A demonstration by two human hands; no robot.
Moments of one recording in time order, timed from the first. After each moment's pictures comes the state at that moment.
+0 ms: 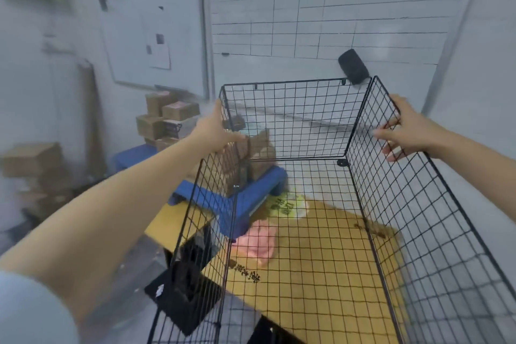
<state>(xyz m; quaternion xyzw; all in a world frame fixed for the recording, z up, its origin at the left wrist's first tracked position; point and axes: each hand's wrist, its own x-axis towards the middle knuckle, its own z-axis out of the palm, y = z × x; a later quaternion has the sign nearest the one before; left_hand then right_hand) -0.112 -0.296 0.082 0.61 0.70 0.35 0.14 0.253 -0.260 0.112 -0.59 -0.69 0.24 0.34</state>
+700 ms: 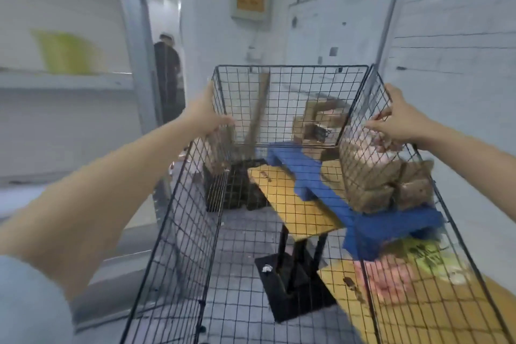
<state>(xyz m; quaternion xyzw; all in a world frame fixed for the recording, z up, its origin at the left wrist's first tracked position) -0.319 -0.528 0.102 0.36 0.84 0.41 -0.01 -0.044 -0.286 0.124 -0.35 -0.86 0.25 0.27</state>
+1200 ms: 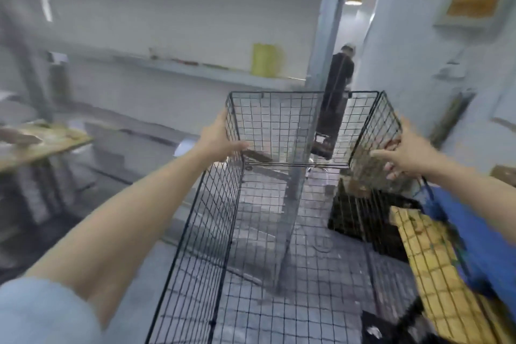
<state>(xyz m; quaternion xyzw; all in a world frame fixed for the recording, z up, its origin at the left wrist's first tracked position) -0.354 -0.741 0.047 0.06 0.90 0.42 -0.10 -0.301 -0.385 0.082 -0.08 -0.93 0.32 0.14</state>
